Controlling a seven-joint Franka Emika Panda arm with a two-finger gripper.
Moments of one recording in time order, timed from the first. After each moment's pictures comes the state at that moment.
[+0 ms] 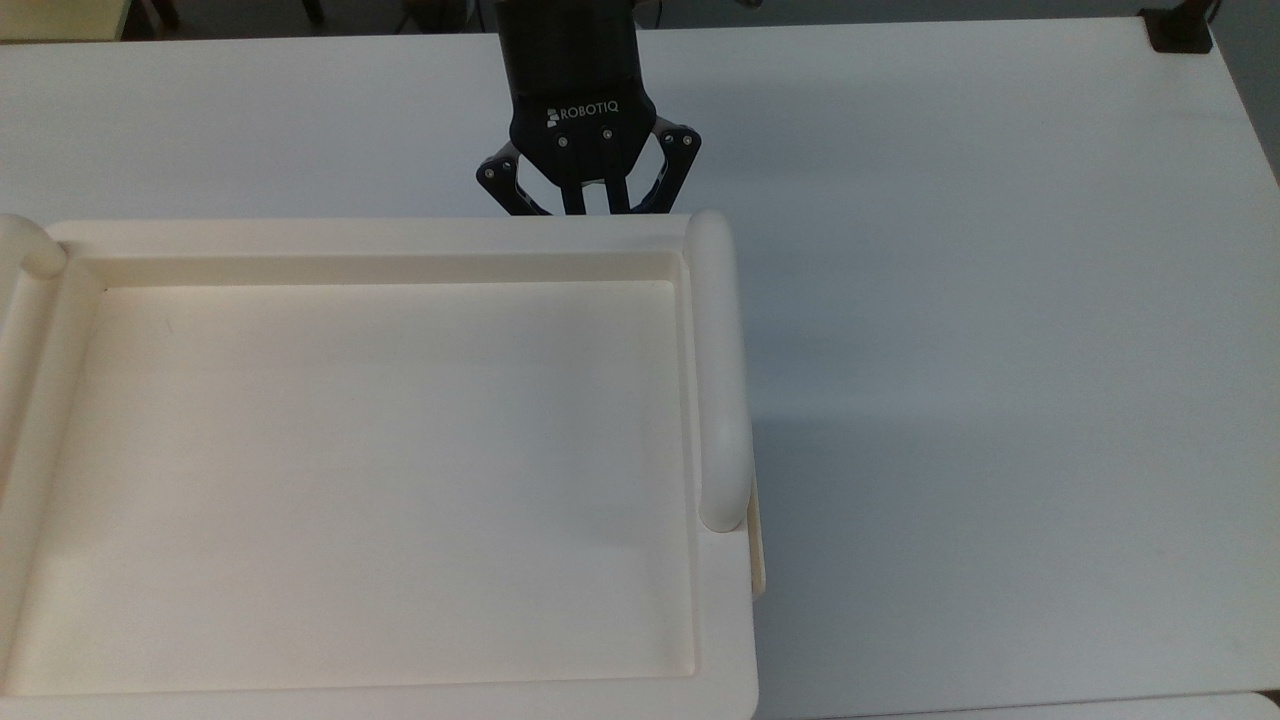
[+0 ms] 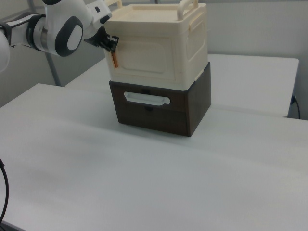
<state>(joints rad) 0.10 0.20 0.01 -1.59 0.18 2.57 -0.14</state>
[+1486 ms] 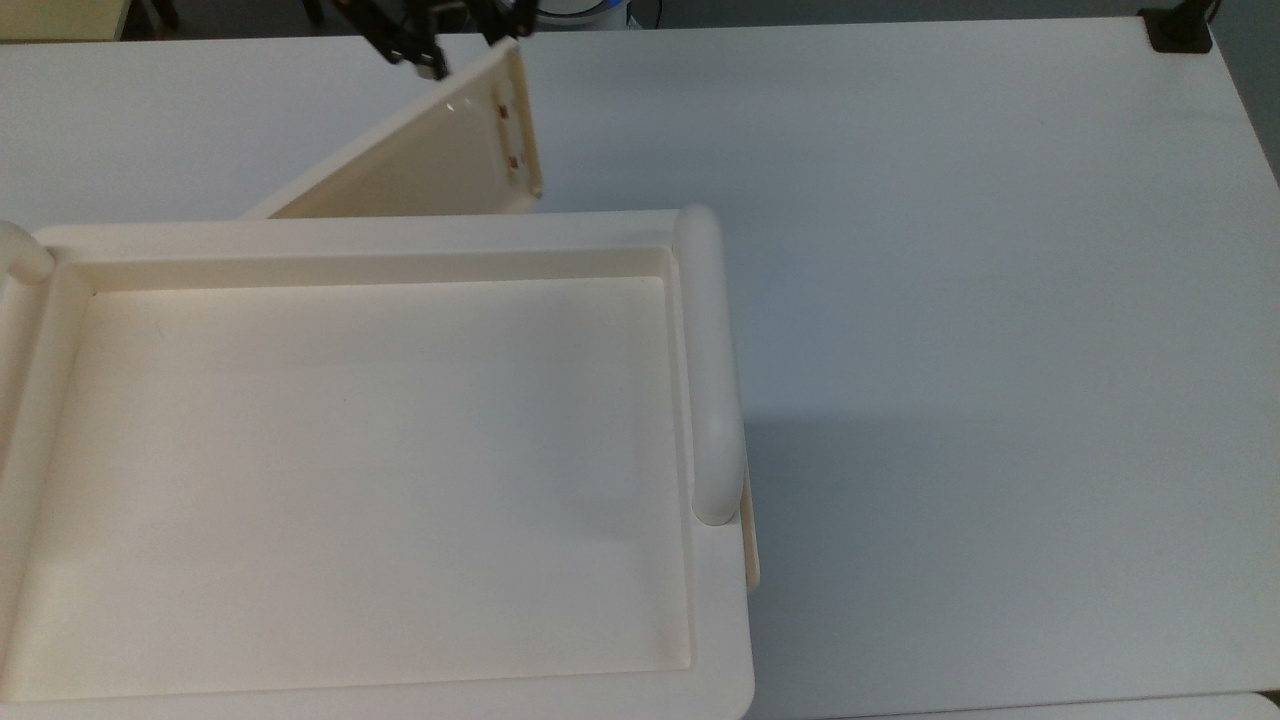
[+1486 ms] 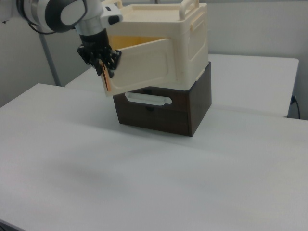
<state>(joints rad) -0.10 0.01 0.01 -1.59 0.19 1.84 -0.27</state>
